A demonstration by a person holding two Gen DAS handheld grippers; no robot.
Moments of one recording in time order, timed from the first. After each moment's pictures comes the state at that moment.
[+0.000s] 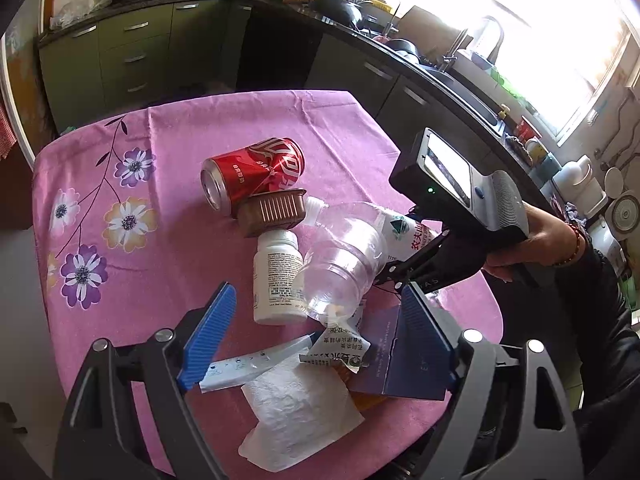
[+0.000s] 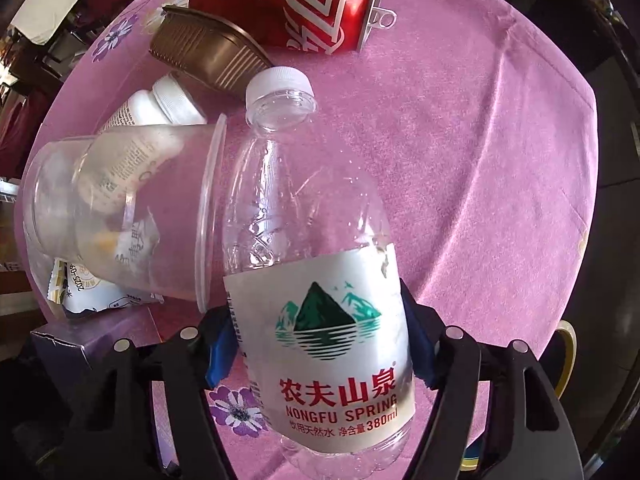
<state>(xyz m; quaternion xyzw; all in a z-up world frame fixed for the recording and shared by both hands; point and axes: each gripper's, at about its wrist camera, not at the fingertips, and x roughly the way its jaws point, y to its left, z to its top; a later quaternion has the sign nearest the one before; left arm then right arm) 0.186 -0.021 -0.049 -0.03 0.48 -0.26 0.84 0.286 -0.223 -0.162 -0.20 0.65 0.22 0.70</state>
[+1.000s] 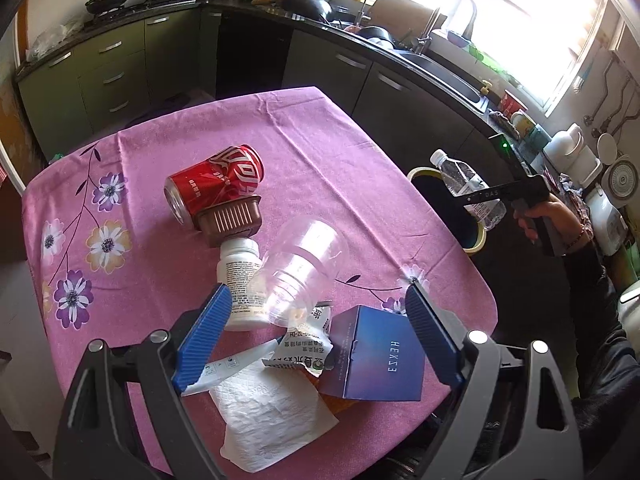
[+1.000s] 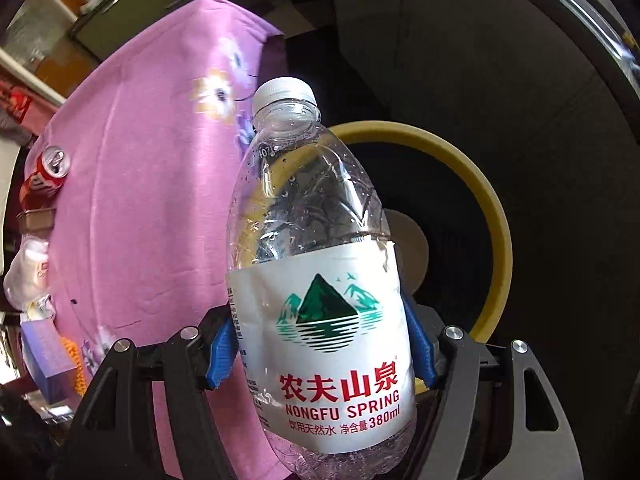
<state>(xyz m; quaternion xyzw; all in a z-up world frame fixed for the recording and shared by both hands) 0.174 -0.062 -0.037 0.02 0.47 -0.29 0.83 0.255 -0.570 -0.148 0.10 0.63 -0.01 0.77</state>
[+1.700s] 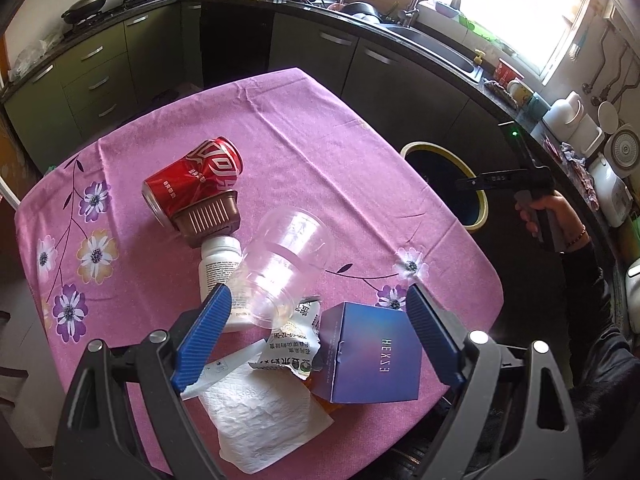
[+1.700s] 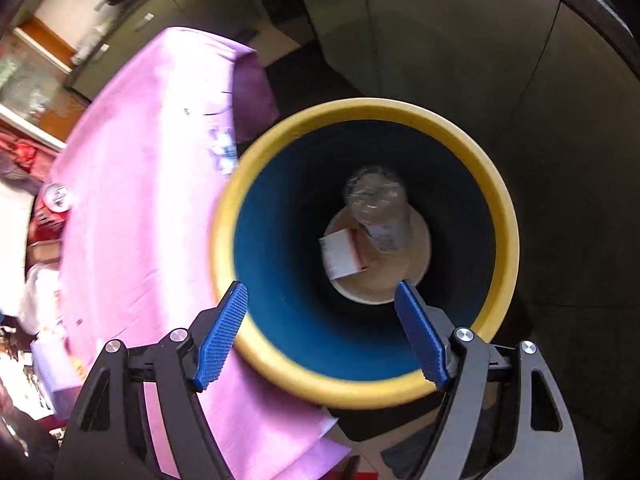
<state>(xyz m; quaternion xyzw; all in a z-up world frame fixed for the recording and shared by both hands) 0.178 -0.087 -0.044 0.07 0.50 -0.30 0.81 0.225 -0.589 -0.165 0.18 0.58 -0.01 0.79</state>
